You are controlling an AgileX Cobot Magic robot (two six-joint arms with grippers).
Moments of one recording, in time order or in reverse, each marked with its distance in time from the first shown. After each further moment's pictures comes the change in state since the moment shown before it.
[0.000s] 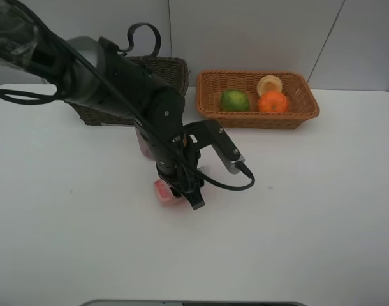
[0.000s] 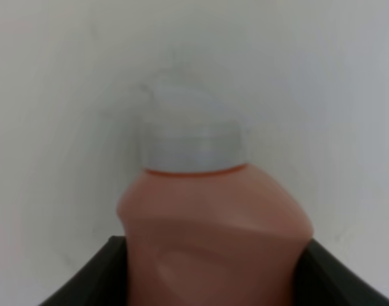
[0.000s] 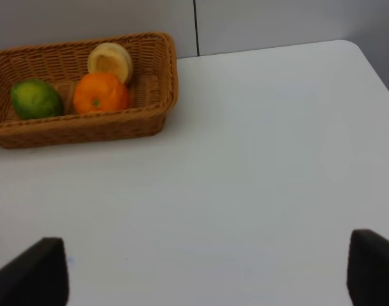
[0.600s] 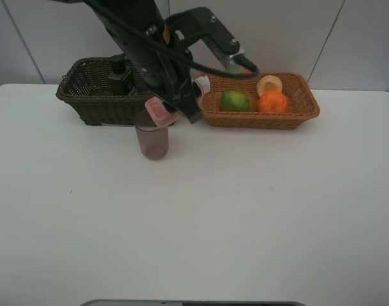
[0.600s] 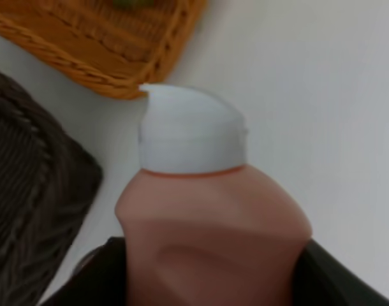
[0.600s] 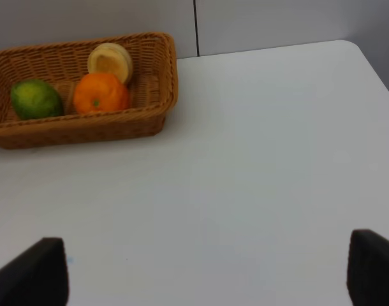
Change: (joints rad) left arm 0.108 -0.203 -0.172 0.140 0.100 -0.062; right arm 0.000 0.000 0.000 0.000 0.000 0.000
